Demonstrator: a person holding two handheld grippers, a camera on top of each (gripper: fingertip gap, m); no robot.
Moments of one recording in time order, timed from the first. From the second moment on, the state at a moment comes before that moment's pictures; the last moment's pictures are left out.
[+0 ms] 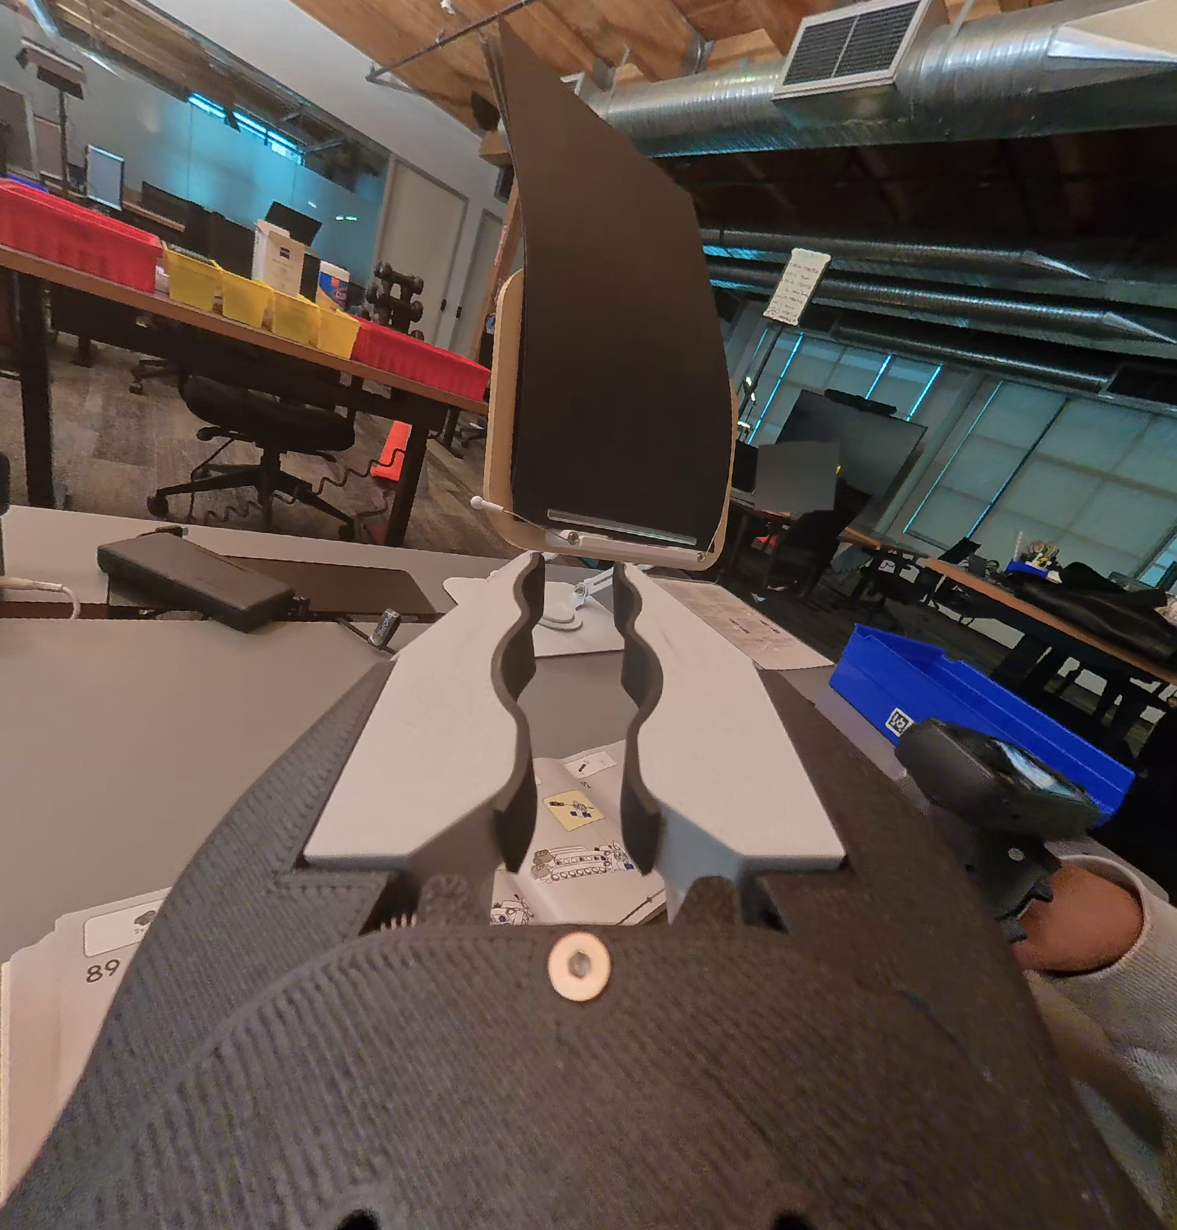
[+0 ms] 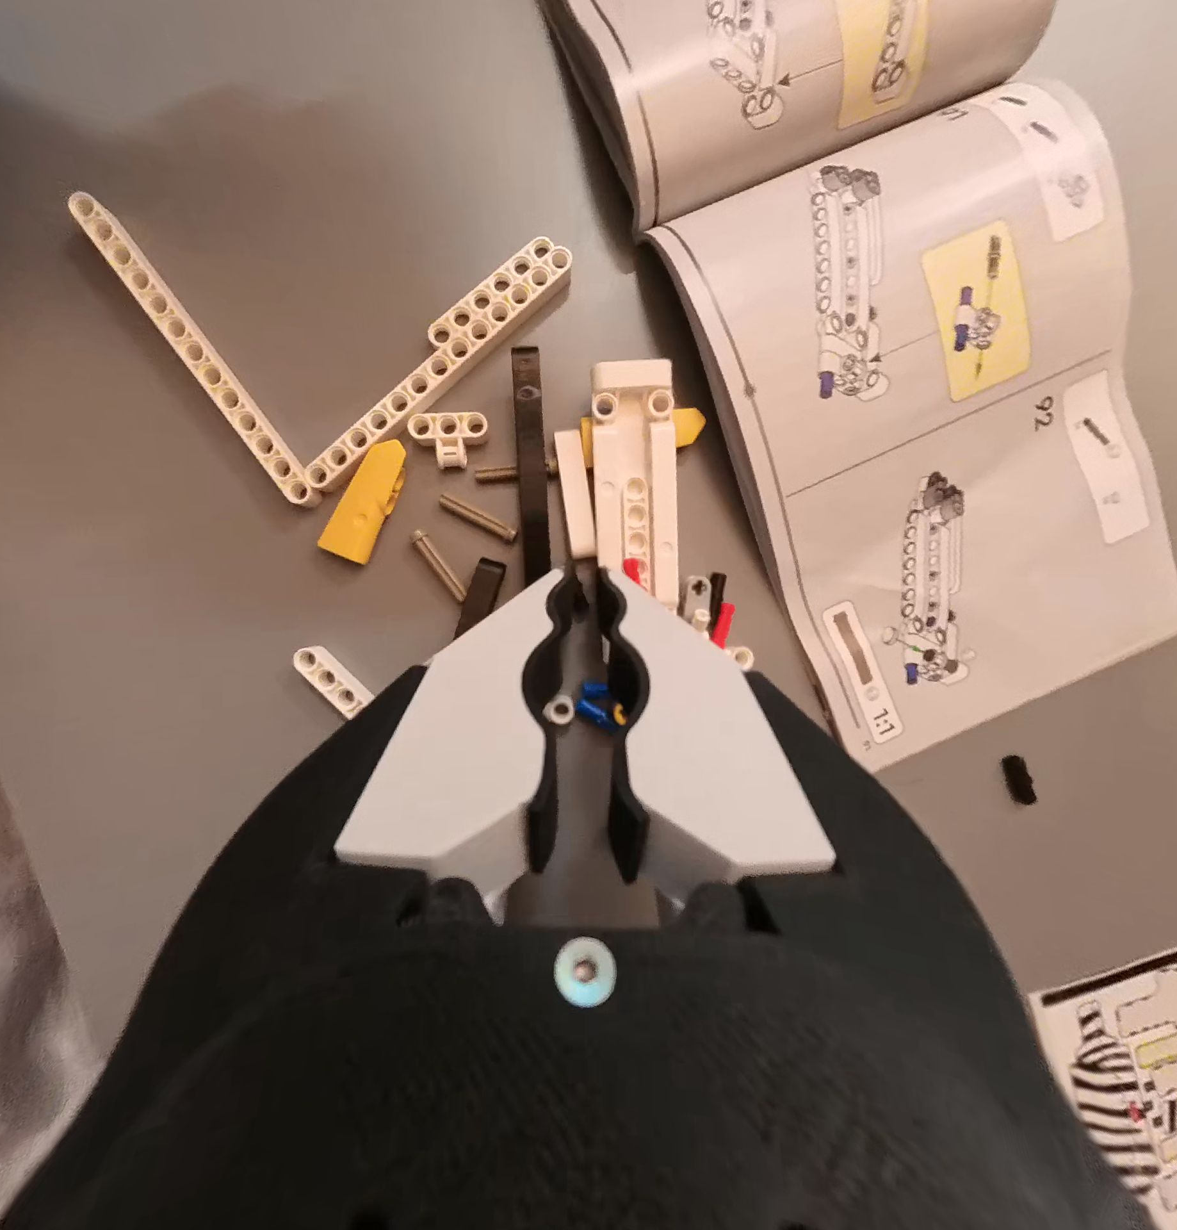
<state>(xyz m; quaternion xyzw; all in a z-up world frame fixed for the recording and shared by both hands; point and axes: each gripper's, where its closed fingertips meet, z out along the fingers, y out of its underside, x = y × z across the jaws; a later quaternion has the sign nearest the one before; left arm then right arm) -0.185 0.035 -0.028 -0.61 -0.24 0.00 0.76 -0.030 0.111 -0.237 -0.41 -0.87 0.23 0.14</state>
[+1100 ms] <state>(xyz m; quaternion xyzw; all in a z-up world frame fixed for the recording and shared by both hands) -0.152 0.082 -0.067 -0.69 -0.21 -0.14 0.68 -0.020 0.151 -0.108 -0.44 -0.73 0.28 0.43</state>
